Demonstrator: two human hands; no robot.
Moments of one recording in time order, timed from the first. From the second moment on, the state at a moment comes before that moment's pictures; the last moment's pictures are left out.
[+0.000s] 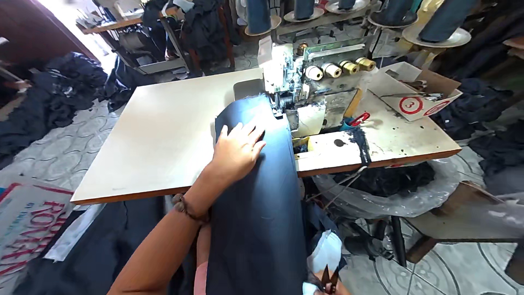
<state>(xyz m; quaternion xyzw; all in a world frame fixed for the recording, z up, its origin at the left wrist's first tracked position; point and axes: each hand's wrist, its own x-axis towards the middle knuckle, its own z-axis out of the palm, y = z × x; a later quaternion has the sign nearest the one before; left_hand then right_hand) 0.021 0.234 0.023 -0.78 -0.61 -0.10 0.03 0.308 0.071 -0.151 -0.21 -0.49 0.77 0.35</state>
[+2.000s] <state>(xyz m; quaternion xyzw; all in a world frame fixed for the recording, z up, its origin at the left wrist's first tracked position) -0.035 -0.043 -0.084 -0.49 -0.68 -0.43 -0.33 0.372 0.000 -0.092 -0.12 -0.59 0.73 0.33</state>
